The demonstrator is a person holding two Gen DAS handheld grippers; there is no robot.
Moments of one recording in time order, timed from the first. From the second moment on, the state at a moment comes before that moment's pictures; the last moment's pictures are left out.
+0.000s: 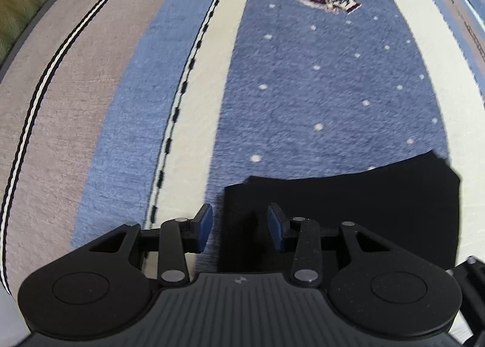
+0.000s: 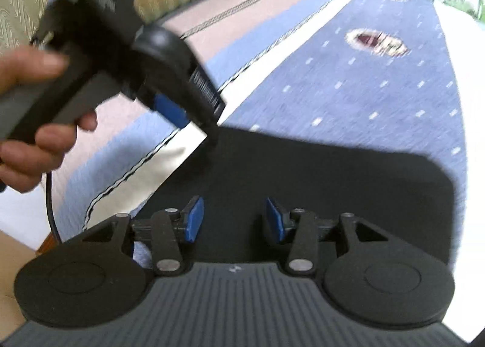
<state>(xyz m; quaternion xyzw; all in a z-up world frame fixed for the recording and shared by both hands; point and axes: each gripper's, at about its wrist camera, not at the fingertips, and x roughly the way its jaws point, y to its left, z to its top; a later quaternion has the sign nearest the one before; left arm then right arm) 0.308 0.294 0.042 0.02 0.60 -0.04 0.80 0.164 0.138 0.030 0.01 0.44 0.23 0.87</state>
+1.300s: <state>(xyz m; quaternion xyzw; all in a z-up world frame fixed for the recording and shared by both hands) 0.272 0.215 0.019 0.09 0.63 0.06 0.77 0.145 0.034 0.054 -0.02 0.45 0.13 0.88</state>
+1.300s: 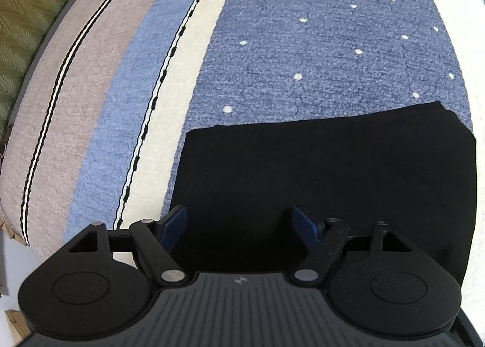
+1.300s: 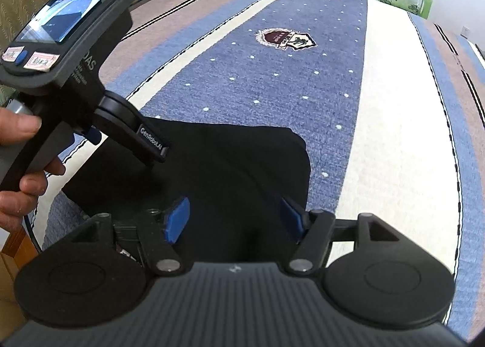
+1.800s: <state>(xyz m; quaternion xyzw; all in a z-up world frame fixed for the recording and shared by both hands) 0.268 0.216 0.010 0.09 0.65 0.06 0.76 0.142 0.032 0.050 -0.02 0.46 0.13 0.88</state>
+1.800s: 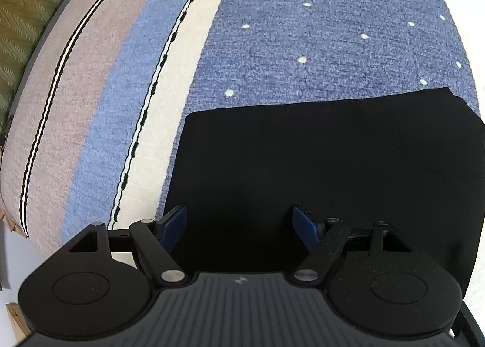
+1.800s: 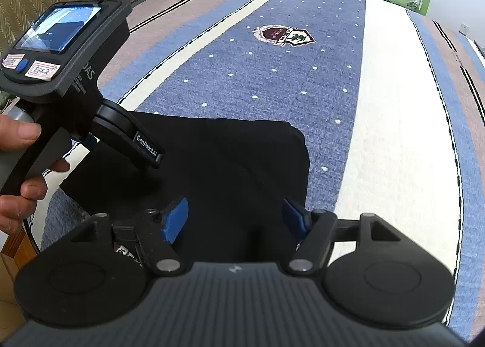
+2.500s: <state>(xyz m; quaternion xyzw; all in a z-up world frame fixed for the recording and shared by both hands) 0.225 0.287 0.016 0.04 0.61 0.11 0.78 0.141 -0.042 0.009 0.16 0.51 0.09 0.84</state>
